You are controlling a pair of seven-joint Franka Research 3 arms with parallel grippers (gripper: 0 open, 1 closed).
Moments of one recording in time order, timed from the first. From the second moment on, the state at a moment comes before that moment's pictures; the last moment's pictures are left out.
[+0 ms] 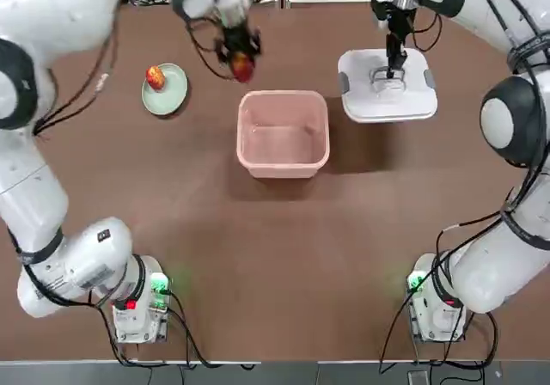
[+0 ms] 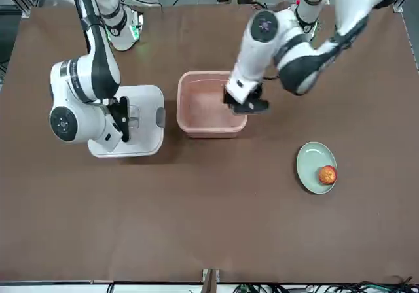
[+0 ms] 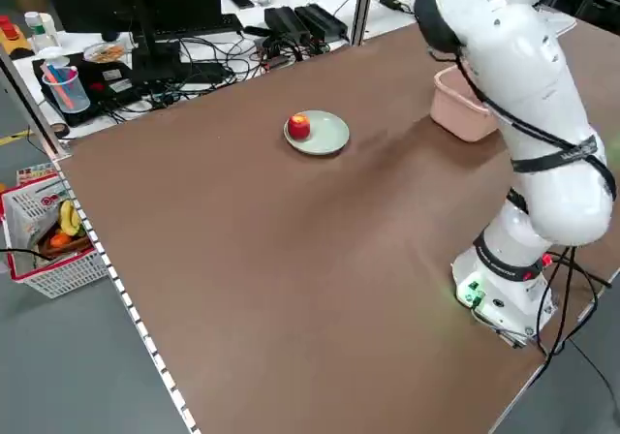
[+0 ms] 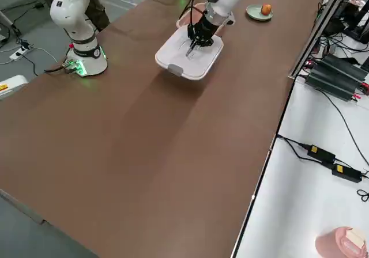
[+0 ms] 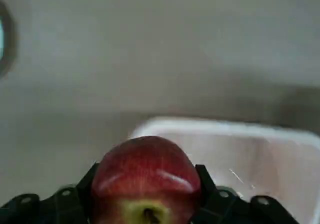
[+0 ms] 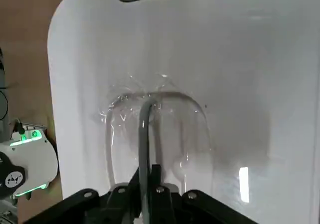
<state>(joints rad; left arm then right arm) 0.58 0.77 -1.48 -1.74 0.76 1.82 -1.14 0.49 0.33 -0.26 -1.69 0.17 1.57 -1.40</state>
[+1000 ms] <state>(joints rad) 0.80 0.82 -1.05 -1.80 0.90 2.11 -0.78 0.76 0.33 -0.26 -1.71 0.30 1.61 -1.16</state>
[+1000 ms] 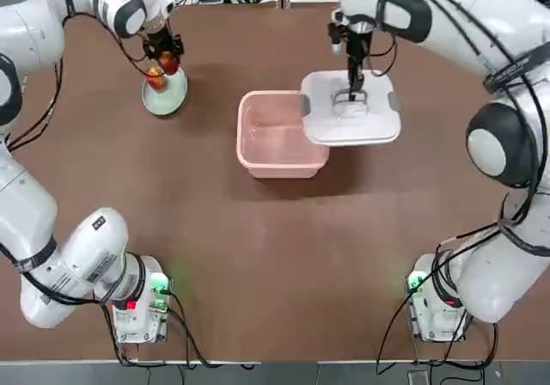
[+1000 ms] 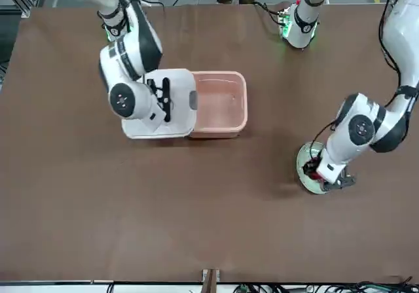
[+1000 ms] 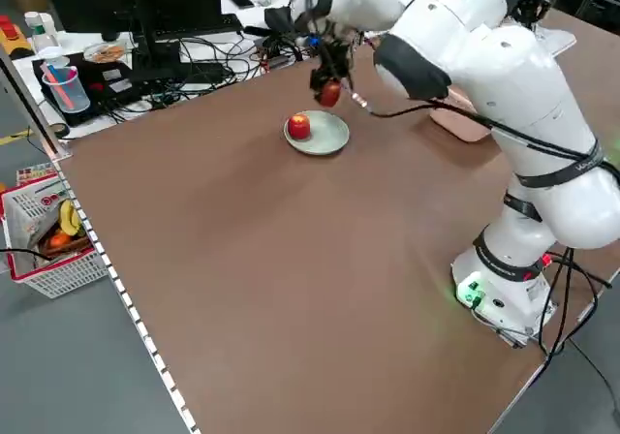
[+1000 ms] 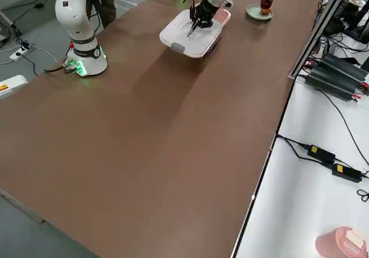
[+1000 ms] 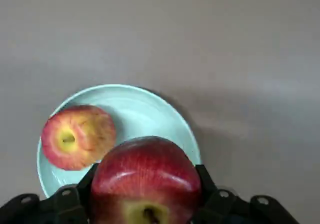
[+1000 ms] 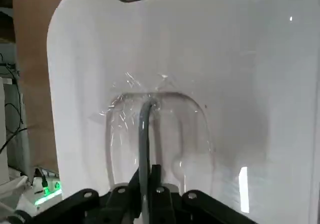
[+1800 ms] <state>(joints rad) 0.80 0.82 -0.97 -1.91 0.94 2.18 -0.78 0.96 0.40 -0.26 -1.64 0.37 1.71 -0.89</state>
